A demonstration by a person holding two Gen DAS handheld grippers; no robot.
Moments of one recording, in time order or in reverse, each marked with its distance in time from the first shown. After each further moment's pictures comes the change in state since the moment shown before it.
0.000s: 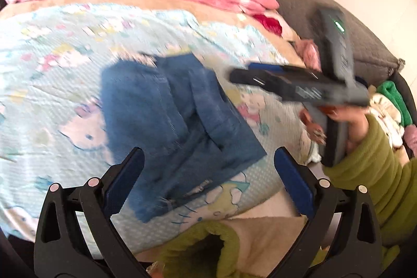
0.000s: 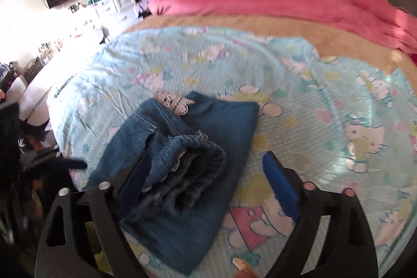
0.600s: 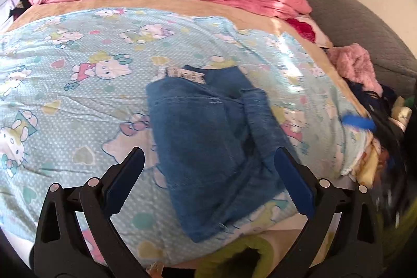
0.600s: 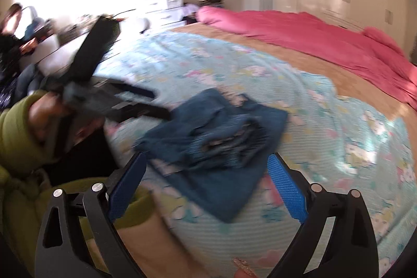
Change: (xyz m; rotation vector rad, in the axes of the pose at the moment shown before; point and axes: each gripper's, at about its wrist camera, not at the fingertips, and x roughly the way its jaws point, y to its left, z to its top) left arm 0.000 0.033 0.027 -0.047 0.019 0.182; right arm -0.059 0.067 -0.053 -0.292 -0.068 0.087
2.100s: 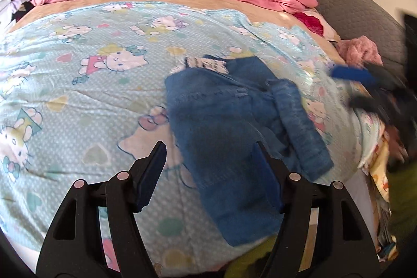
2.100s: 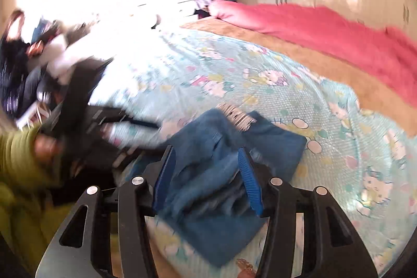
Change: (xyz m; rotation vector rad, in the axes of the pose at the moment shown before) left arm 0.009 0.017 -0.012 0.031 0.016 0.024; right arm 0.055 -0.038 0.060 0.059 0.051 0.093
